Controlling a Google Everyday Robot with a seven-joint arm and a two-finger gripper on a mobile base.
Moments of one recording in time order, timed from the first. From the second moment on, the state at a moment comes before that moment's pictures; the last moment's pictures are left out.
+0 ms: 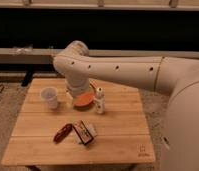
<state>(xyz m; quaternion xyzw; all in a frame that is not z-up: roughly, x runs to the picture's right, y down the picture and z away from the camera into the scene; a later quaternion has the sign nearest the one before) -0.084 0.050 0.684 -0.12 -0.28 -0.87 0.39</state>
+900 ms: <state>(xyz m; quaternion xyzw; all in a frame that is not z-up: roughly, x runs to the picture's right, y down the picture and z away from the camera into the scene) -0.037 0.011 0.697 -0.14 -0.25 -0.88 0.38</state>
